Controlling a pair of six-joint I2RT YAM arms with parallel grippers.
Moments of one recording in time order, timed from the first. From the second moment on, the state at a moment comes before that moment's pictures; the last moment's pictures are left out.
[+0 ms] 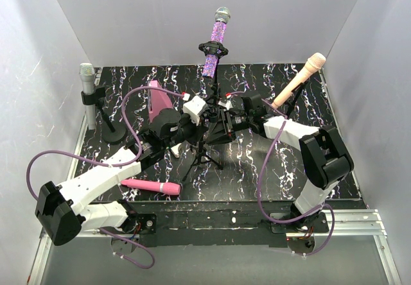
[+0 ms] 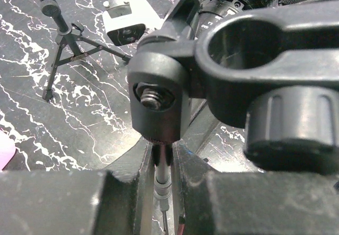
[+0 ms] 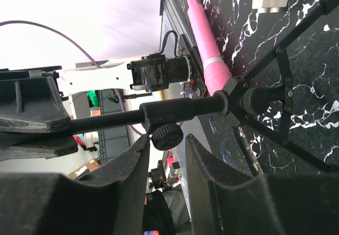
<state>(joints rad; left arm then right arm) -0.80 1.16 0.93 -0.09 0.02 -0.06 0.52 1.72 1.03 0.05 -1.14 0.89</state>
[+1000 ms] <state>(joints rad) -0.75 1.10 0.90 -0.10 0.05 -0.08 0.57 1.67 1.01 0.18 -1.10 0.77</state>
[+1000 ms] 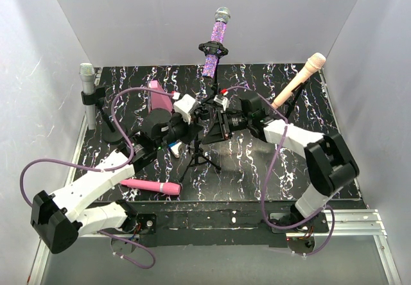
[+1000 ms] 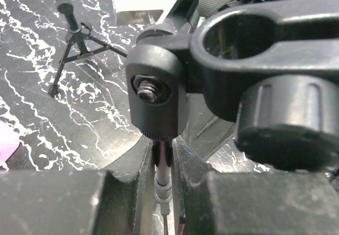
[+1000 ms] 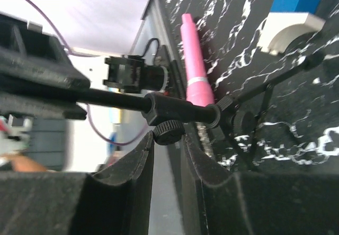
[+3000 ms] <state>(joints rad) -0.72 0.94 0.73 -0.08 0.31 0.15 0.75 1.49 1.02 -0.15 -0.81 -0.17</state>
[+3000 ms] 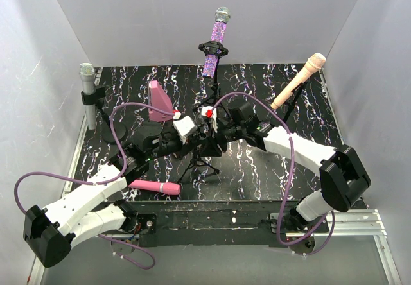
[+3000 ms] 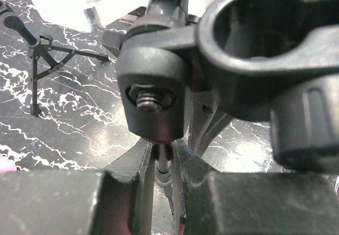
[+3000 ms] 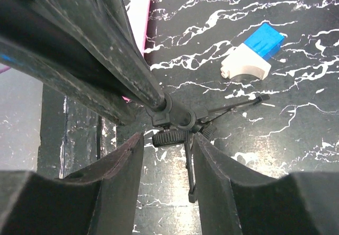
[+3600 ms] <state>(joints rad) -0.72 0.94 0.73 -0.09 0.28 0.12 0.75 1.50 1.05 -0.13 -0.83 -0.18</state>
